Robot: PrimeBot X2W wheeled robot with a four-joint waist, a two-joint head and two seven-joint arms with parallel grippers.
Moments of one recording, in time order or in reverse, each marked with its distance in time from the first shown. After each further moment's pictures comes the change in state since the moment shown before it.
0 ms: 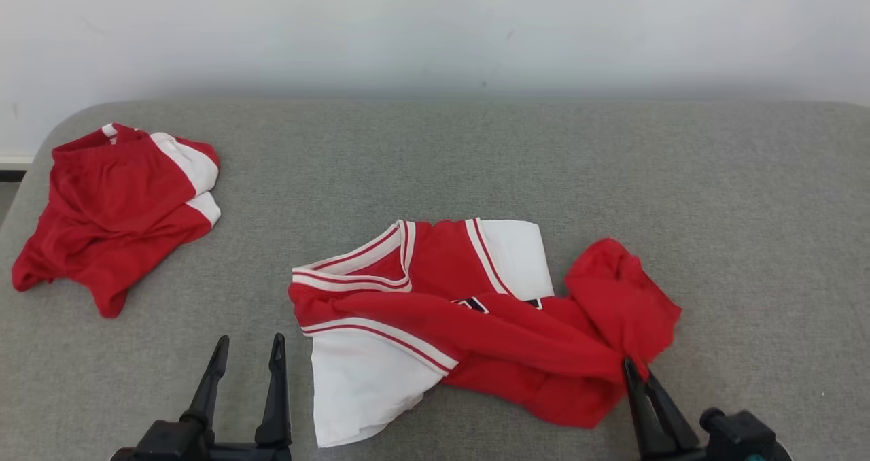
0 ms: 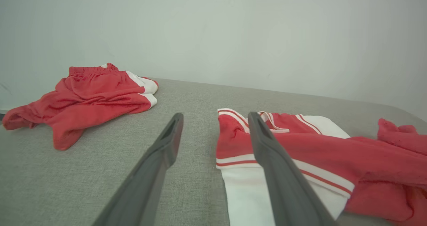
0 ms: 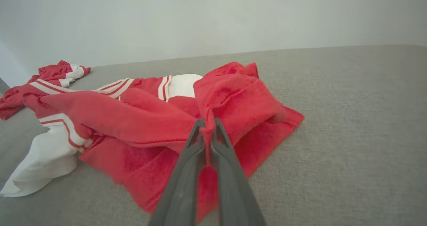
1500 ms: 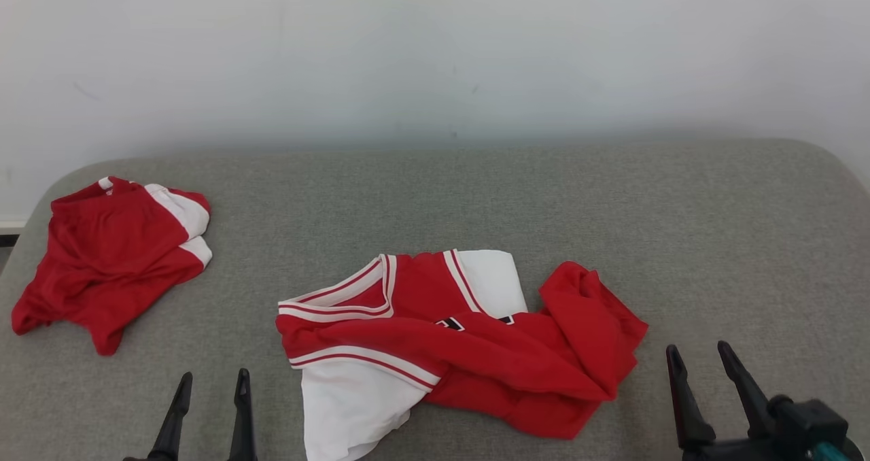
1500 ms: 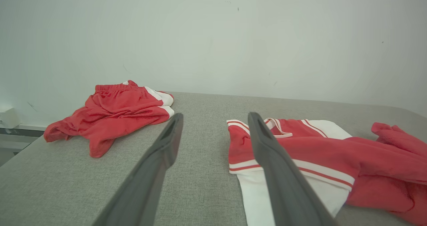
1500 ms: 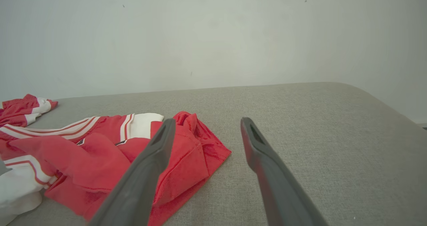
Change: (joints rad) left arm 0.091 0.000 0.100 -0.025 0.058 -0.019 0.000; right arm 0.081 -0.046 -0.118 -0.135 0.033 0.000 0.049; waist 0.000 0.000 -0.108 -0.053
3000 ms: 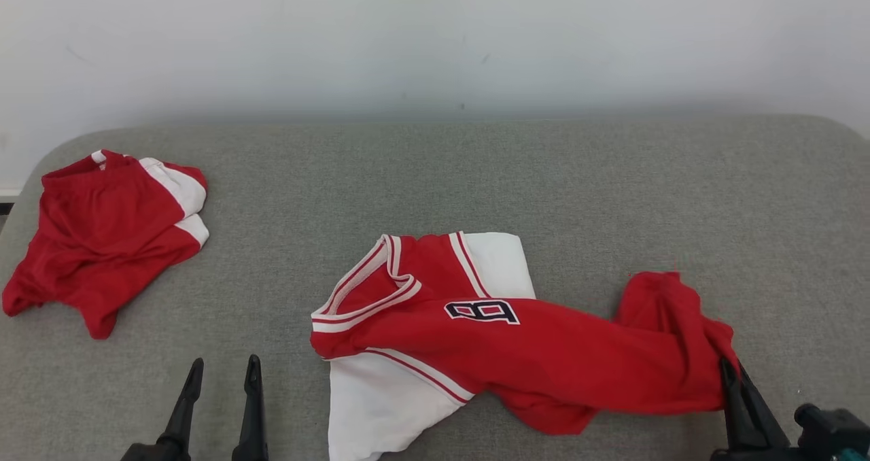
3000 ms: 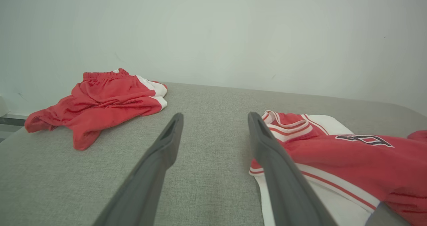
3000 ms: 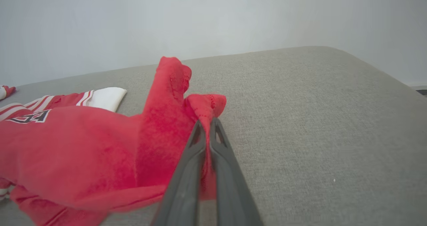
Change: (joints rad) left arm -0.040 0.000 -0.033 0.012 -0.028 0.003 0.000; right arm -0.124 -0.066 -0.023 0.253 0.069 0.000 -0.047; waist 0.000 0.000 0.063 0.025
